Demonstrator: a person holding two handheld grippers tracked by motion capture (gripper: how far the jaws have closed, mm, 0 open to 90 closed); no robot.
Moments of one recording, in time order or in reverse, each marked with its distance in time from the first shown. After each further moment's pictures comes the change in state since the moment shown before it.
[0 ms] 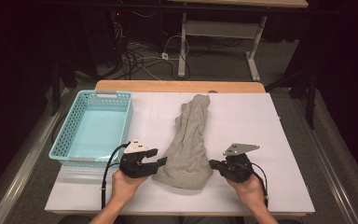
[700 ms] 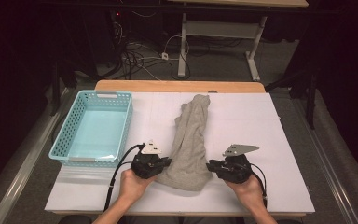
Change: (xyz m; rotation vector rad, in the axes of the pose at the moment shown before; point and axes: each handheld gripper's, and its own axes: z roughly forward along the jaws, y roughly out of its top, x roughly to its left) left arm -0.010 0.004 0.011 0.099 -0.016 0.062; right arm 0.000 -0.002 0.003 -0.008 0.028 0.015
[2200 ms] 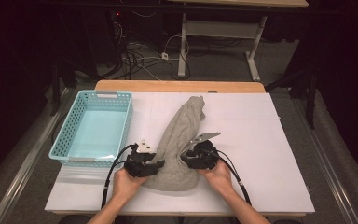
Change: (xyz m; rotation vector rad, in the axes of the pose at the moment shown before) left arm 0.021 -0.015 0.013 0.118 0.109 -0.030; right arm 0.012 0.044 0.085 0.089 0.030 -0.009
